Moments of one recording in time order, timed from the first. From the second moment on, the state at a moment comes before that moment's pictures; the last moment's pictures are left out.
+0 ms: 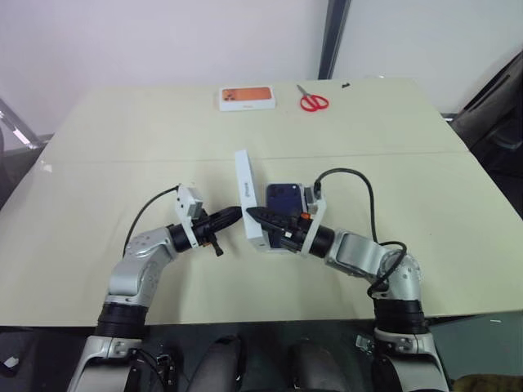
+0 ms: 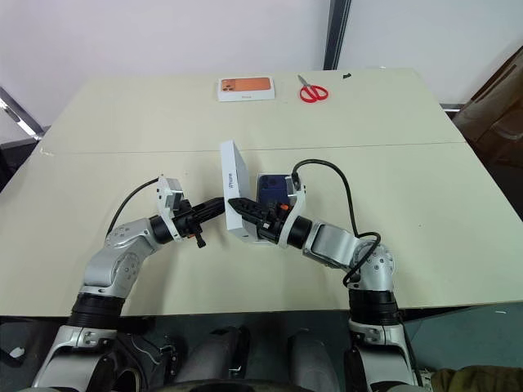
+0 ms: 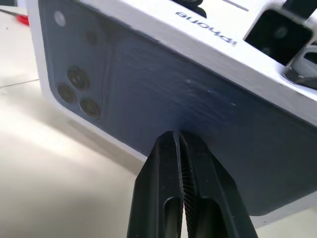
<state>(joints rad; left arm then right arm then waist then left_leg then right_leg) -0.31 0.35 0.01 0.08 -0.47 0.27 -0.95 -0.37 -0.14 -0.12 -0.06 1.62 1.12 -0.18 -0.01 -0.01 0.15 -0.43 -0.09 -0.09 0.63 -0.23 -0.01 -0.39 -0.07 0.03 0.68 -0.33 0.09</state>
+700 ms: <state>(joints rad) -0.41 0.22 -0.04 0.17 -0.42 0.23 -0.92 -0.43 -0.72 0.03 -0.09 0.82 0.88 0.55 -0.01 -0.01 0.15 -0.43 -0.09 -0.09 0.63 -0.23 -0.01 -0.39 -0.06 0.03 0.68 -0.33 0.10</state>
